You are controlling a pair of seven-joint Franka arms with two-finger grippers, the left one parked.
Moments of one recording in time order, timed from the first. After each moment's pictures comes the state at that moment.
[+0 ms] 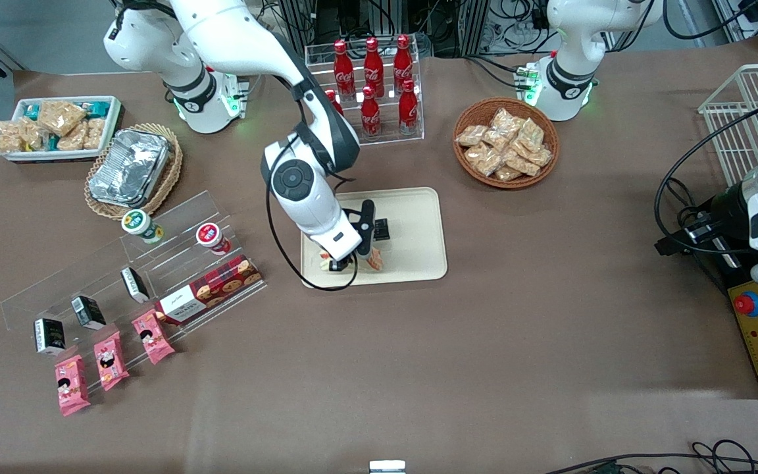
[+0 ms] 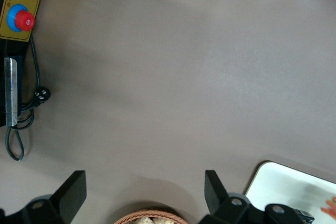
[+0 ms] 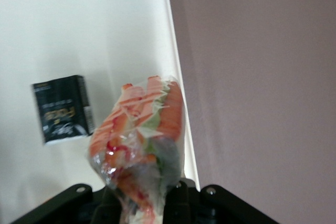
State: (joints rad) arm 1.07 0.56 -0.43 -1.81 0.45 2.42 -1.06
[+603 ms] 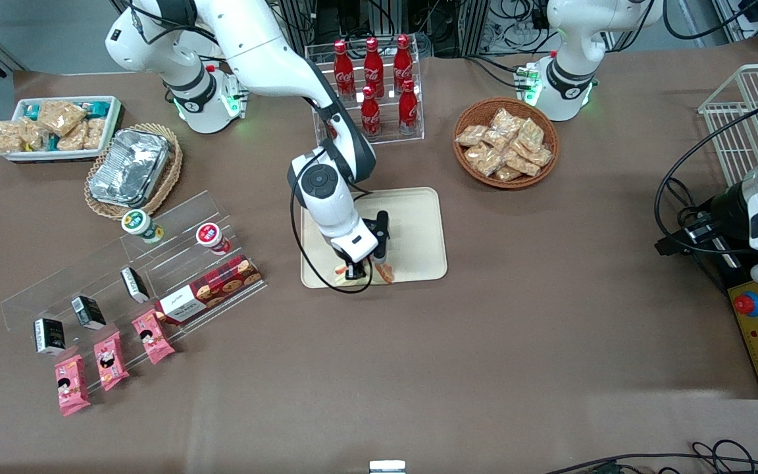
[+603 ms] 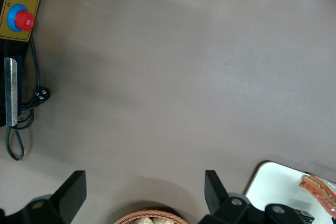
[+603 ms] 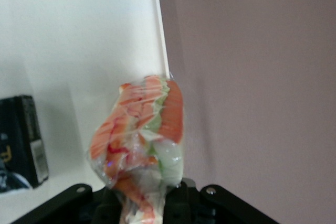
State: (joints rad) arm 1.12 0.69 -0.42 -1.81 0.47 2.66 -1.06
